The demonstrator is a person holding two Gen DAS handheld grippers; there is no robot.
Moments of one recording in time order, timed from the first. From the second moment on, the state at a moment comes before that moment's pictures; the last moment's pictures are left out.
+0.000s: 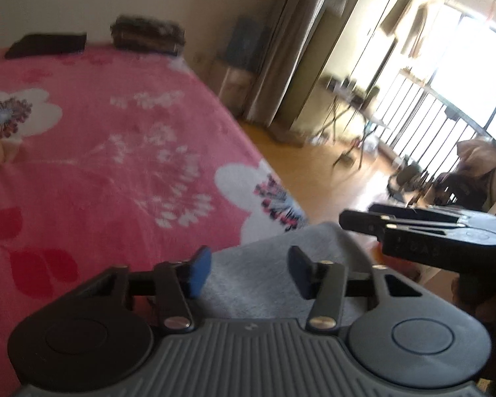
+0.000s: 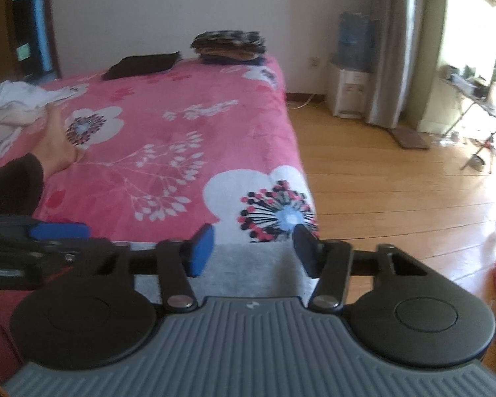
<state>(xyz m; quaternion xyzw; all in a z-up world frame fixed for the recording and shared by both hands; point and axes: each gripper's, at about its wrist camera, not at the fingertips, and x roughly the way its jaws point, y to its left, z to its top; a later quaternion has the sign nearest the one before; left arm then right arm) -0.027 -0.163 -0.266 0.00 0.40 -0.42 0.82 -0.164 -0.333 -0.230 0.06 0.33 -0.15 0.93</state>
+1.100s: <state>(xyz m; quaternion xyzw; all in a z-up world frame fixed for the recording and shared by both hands) -0.036 -0.197 -0.287 0.12 0.45 -0.37 0.81 -0.206 -0.337 -0.274 0.11 0.44 -0.08 0.89</state>
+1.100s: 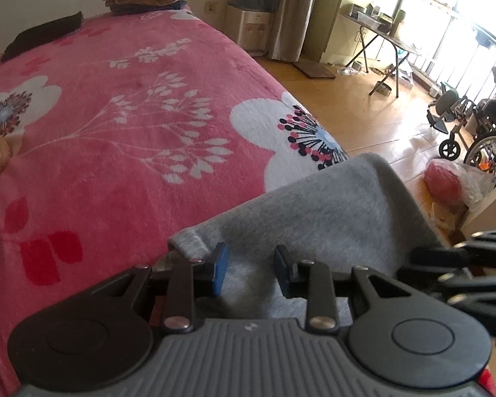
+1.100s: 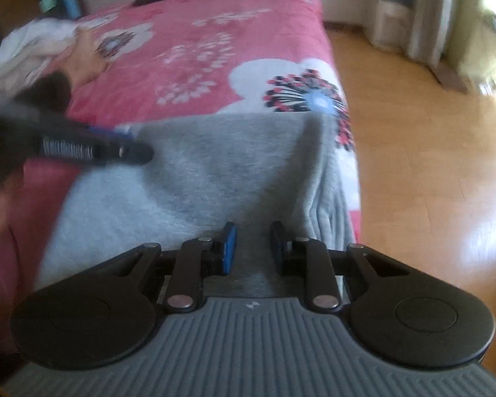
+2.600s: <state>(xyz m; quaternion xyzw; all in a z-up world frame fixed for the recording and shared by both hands) -0.024 -0.124 -0.278 -0.04 0.45 -0.41 0.80 -0.258 -0.418 -0.245 0.33 0.27 0.03 0.90</state>
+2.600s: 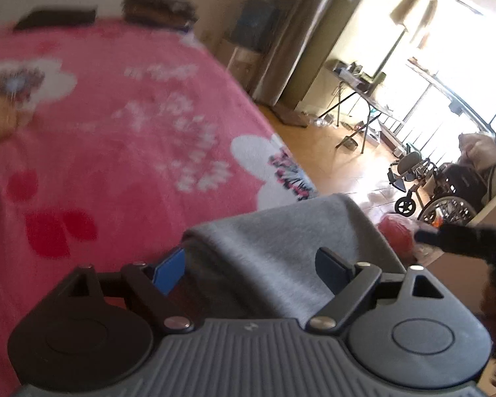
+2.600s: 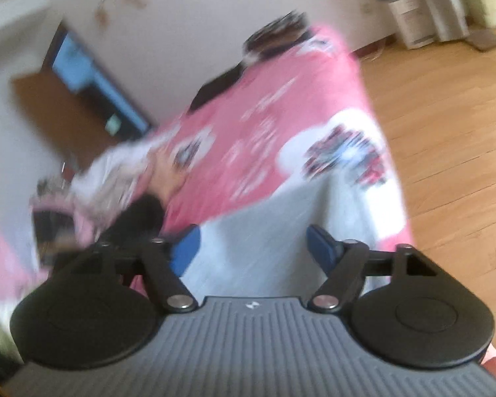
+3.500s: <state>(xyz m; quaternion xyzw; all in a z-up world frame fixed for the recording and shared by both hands) 0.058 -0.132 -0.346 -0.19 0.56 -0.48 0.65 -0.113 -0.528 -0.371 0.51 0.35 0.16 0.77</state>
